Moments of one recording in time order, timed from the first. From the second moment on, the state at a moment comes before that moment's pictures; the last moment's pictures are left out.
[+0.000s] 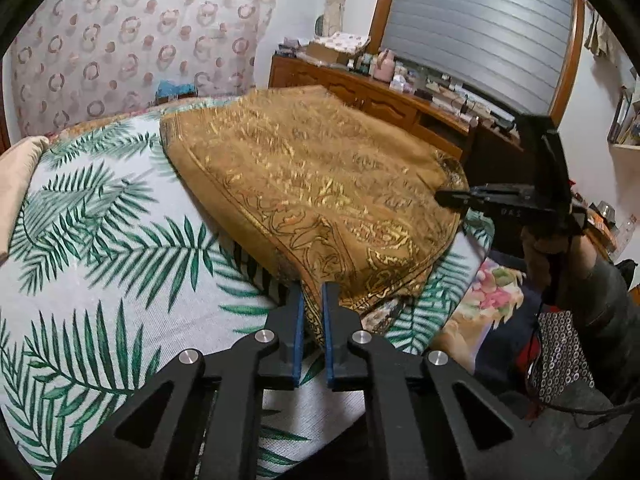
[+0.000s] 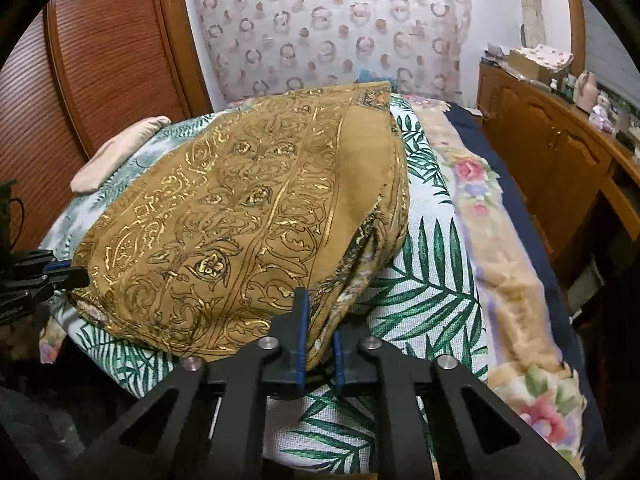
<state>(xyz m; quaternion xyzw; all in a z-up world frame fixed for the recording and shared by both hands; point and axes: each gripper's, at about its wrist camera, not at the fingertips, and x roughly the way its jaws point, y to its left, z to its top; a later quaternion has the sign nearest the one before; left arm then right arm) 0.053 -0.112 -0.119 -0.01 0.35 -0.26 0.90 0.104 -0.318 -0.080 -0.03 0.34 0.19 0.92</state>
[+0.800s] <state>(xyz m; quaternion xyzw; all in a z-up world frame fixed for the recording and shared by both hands) 0.141 -0.087 -0.011 -0.04 0.24 -0.25 0.94 0.133 -0.320 -0.007 -0.02 0.21 0.22 0.95</state>
